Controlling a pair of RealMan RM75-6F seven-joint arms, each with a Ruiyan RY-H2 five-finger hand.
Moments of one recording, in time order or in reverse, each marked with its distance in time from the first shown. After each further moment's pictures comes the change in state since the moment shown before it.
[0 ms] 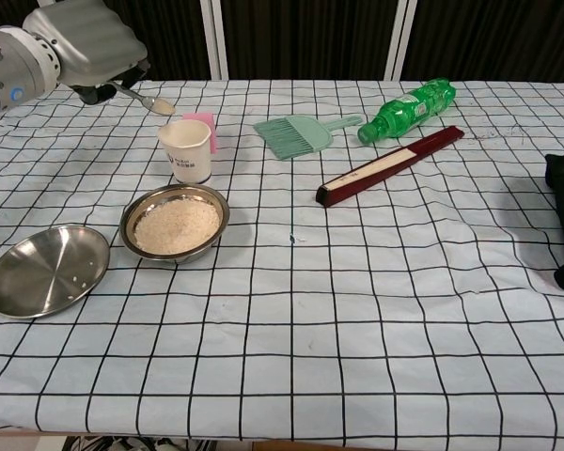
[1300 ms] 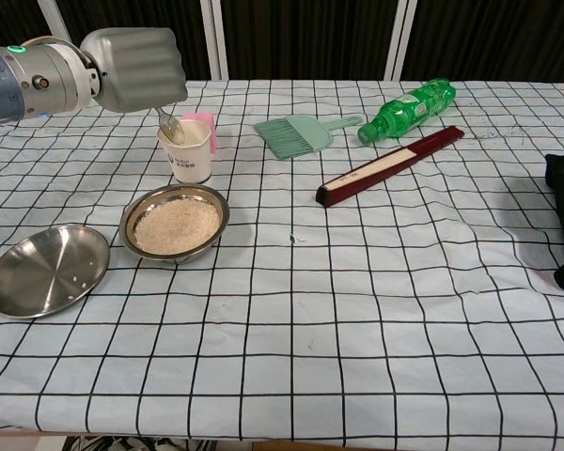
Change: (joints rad) left arm -0.130 0.020 0.171 0.076 0.203 -0.096 0.240; right arm -0.004 0.006 -0.003 -0.007 -0.008 0.001 0.017
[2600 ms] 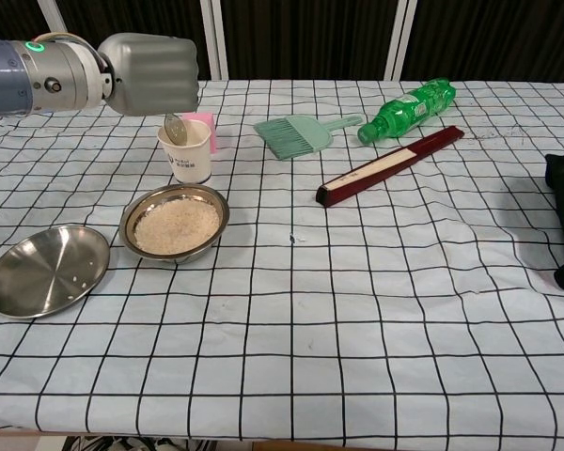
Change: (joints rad) left arm -0.054 0.025 0.023 -0.011 0.068 -0.085 0.112; right arm -0.001 0.000 0.001 -0.001 0.000 0.002 0.002
